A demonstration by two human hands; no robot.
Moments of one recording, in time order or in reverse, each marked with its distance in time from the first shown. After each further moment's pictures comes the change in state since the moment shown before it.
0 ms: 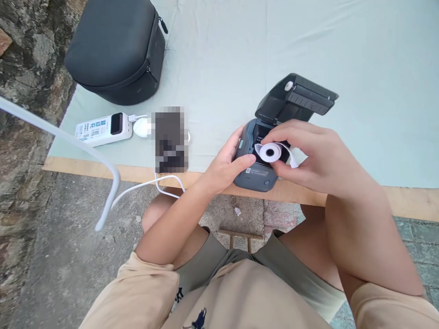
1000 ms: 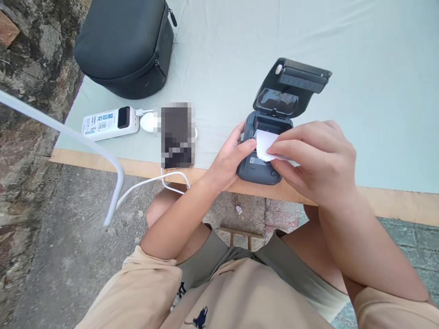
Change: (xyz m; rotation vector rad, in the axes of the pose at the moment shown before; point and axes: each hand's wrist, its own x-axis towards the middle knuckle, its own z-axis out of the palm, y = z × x) left_hand 0.005 0.009 0.009 -0.075 0.078 -0.061; right_hand -0.003 -0.013 0.033 -0.428 0.393 -0.206
